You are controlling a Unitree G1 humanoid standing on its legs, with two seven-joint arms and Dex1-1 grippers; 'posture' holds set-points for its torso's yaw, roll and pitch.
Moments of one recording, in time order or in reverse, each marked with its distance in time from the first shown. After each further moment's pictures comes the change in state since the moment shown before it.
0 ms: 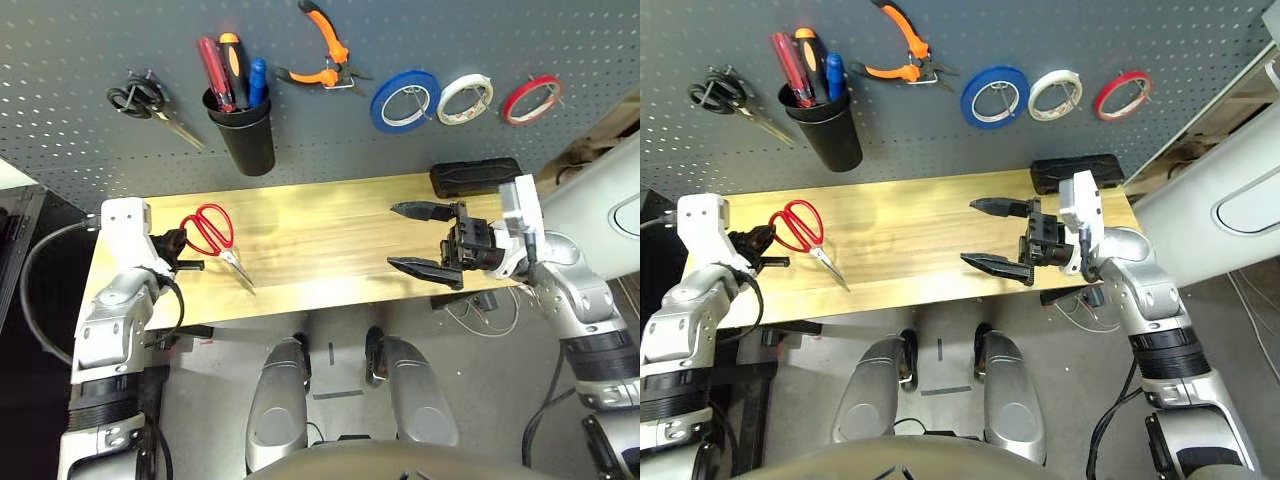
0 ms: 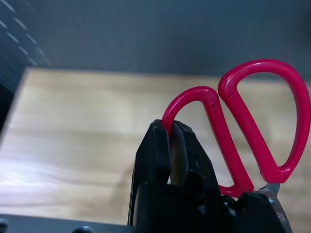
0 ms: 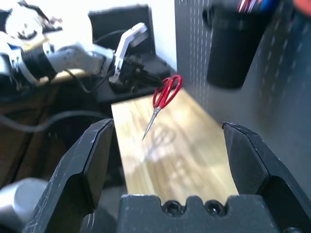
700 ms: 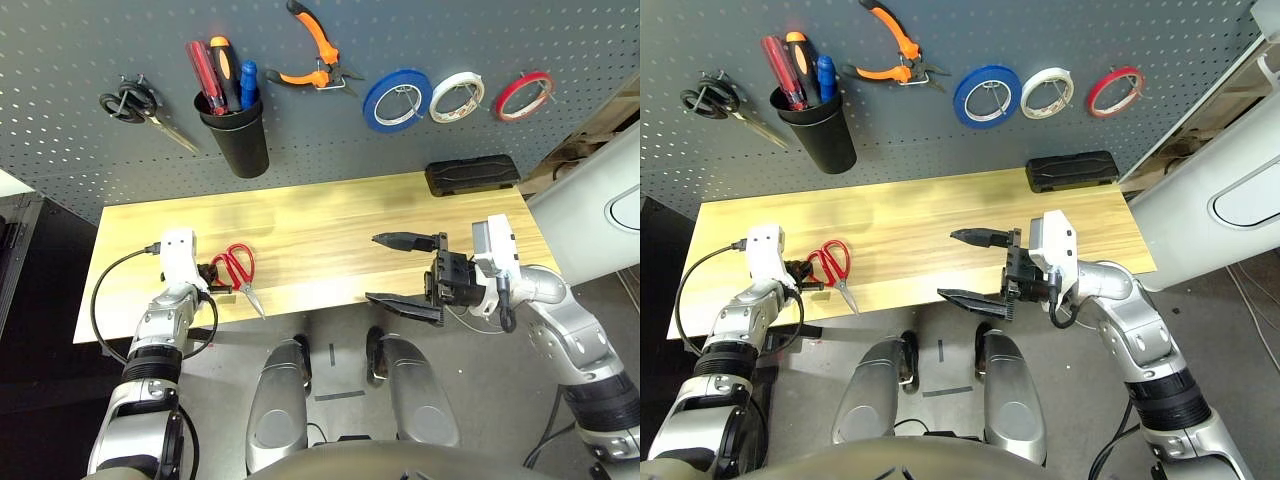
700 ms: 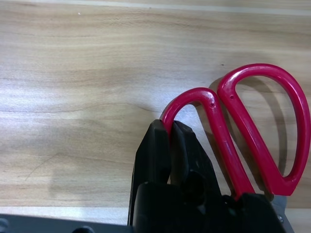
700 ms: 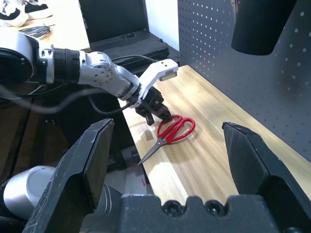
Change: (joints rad) left arm -0.156 -0.126 -0.226 0.639 0.122 -0.167 0.076; right arm 0.217 0.030 0.159 -0.211 -0.164 -0.050 -0.179
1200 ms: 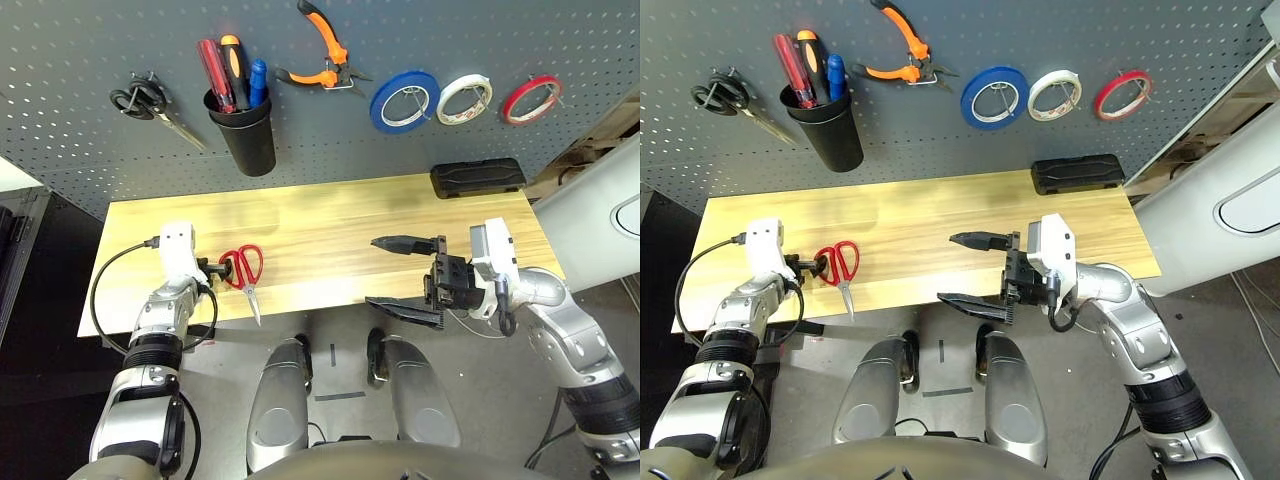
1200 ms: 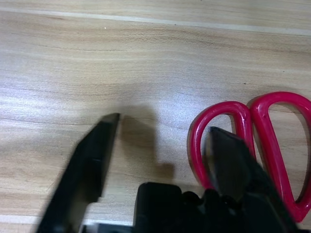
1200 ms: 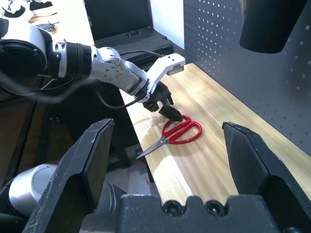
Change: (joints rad) left arm -0.093 0.022 0.002 0.191 0.003 -0.060 0.014; right arm 0.033 0.003 0.004 -0.039 -0.004 0.021 -0.016
